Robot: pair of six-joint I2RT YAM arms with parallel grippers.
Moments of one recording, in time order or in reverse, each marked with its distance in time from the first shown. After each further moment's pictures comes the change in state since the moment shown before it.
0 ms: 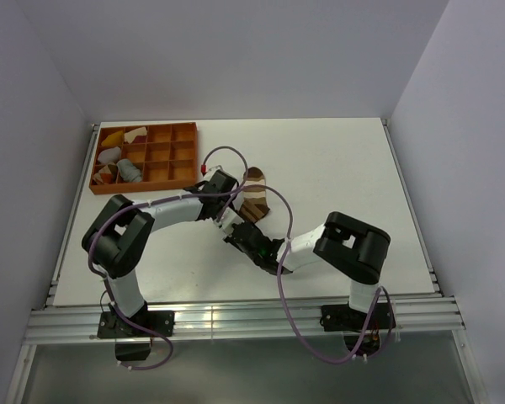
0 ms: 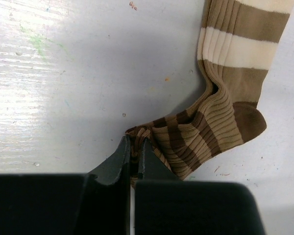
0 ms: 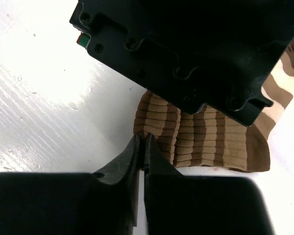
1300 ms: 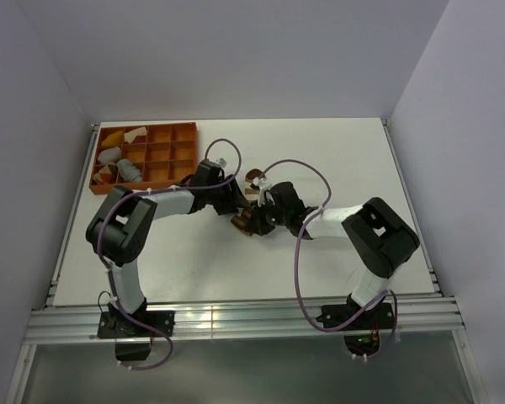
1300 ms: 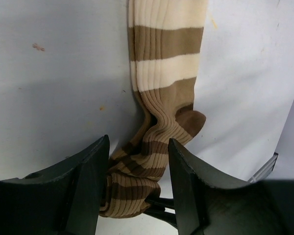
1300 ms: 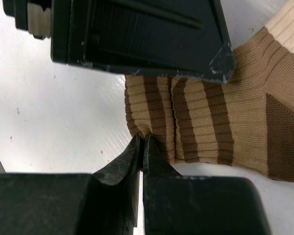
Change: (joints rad) left arm 0.146 0.081 -0.015 0.287 0.447 0.058; right arm -0.427 -0.114 0.027 -0.272 -0.850 0.395
